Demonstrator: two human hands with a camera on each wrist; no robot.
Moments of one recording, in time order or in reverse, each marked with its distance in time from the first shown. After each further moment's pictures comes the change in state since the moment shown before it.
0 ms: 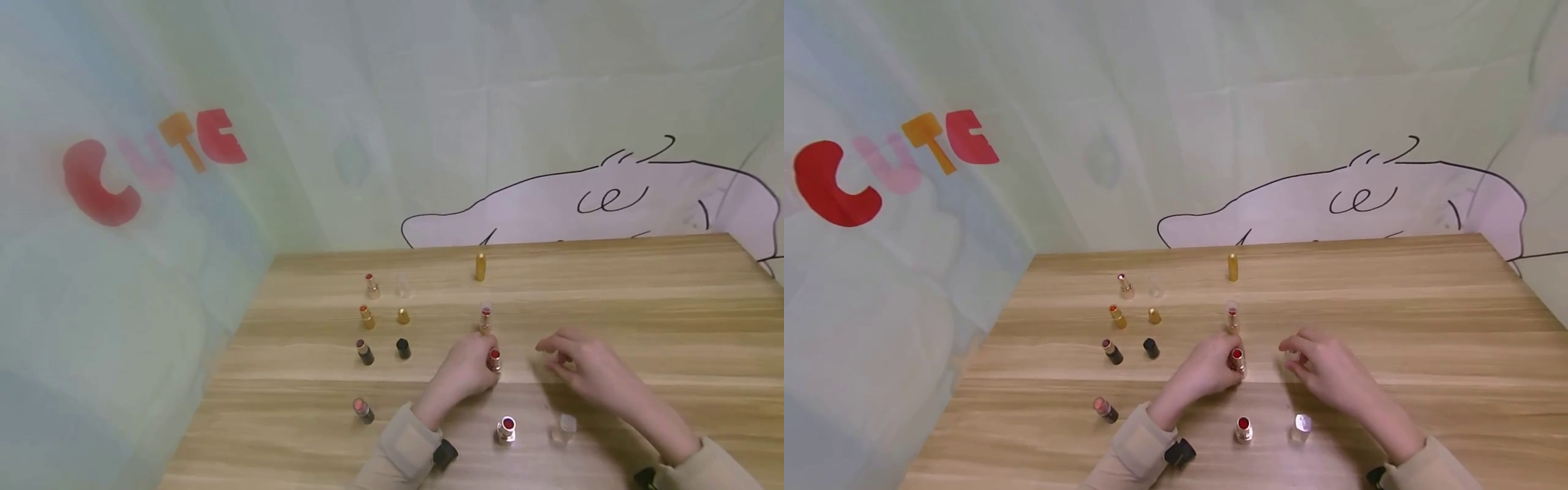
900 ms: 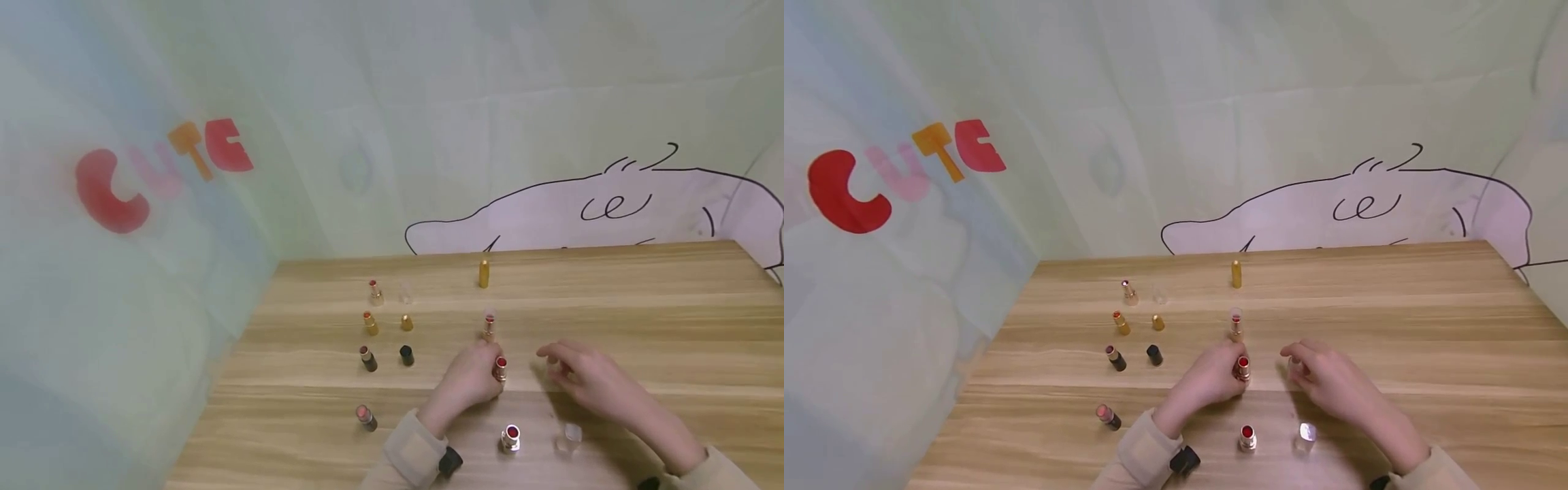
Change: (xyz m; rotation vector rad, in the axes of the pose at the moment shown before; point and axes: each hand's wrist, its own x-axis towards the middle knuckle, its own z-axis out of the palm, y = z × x) left_hand -0.003 0.006 0.000 0.032 -0.020 -0.039; right_hand -0.001 0.004 0.004 0.004 -0.029 -0.044
